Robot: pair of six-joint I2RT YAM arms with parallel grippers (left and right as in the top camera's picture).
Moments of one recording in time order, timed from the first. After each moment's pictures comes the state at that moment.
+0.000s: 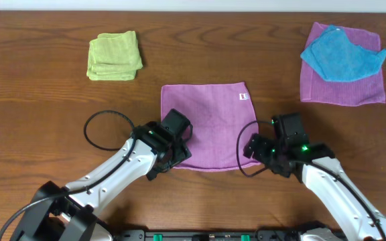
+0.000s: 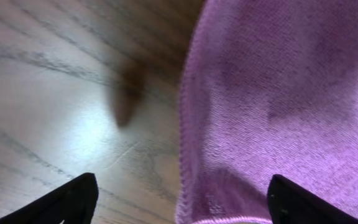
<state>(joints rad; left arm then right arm) -0.63 1.52 0.86 -0.76 0.04 -1.16 0.25 1.28 0.63 -0.65 -0.14 0.73</state>
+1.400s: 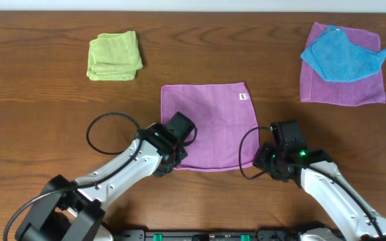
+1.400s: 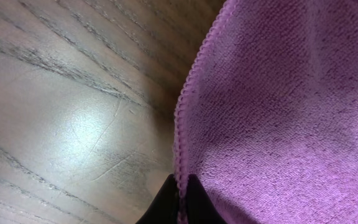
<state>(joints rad) -0.67 1.56 0.85 -0.70 -0.01 -1.28 0.25 1.28 0.57 -0.59 -0.12 0.82</state>
